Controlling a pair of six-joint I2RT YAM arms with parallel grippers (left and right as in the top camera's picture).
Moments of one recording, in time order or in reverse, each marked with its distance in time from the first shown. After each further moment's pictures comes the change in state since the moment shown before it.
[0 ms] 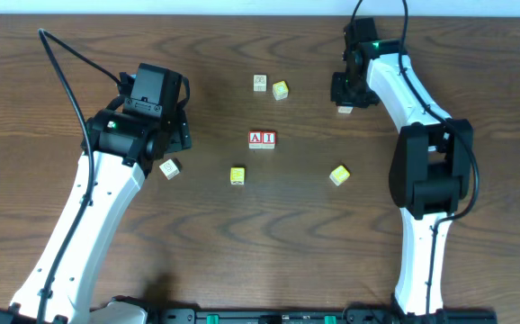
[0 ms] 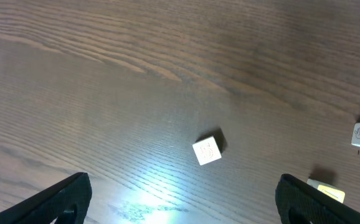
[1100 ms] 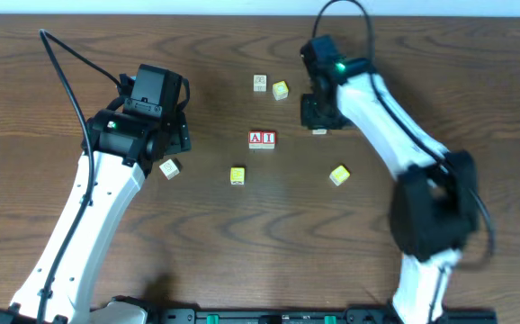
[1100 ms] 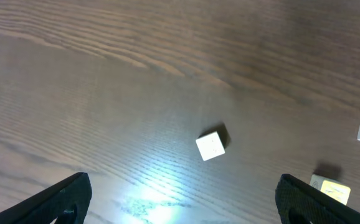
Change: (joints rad) left arm 0.000 0.000 0.000 -0.020 -0.003 0.000; right arm 0.209 -0.340 -0.295 -0.023 0.046 0.114
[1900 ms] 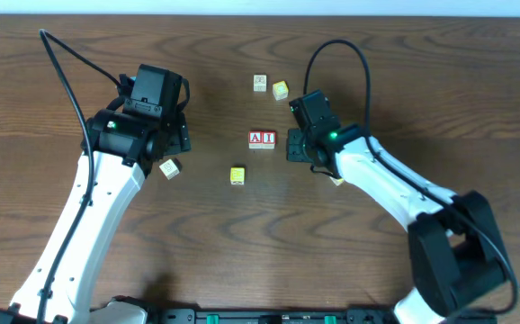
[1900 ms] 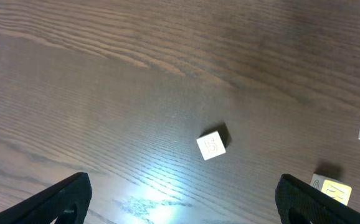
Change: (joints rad) left arm 0.000 0.000 0.001 -0.003 0.000 0.000; right arm 0.133 -0.220 -0.504 0.500 0.000 0.149
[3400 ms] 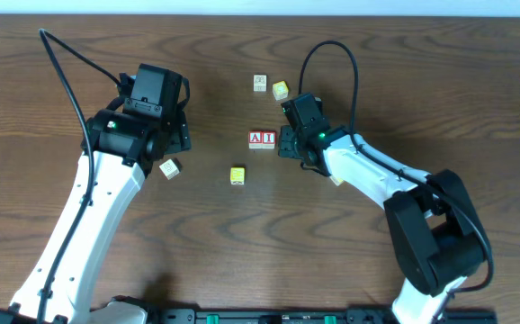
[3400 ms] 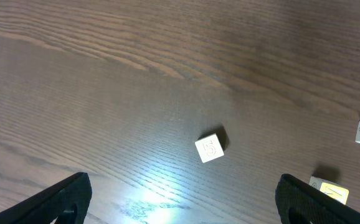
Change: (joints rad) left arm 0.000 0.000 0.000 0.011 0.000 0.000; right arm 0.006 0.109 0.001 0.152 0.003 0.058
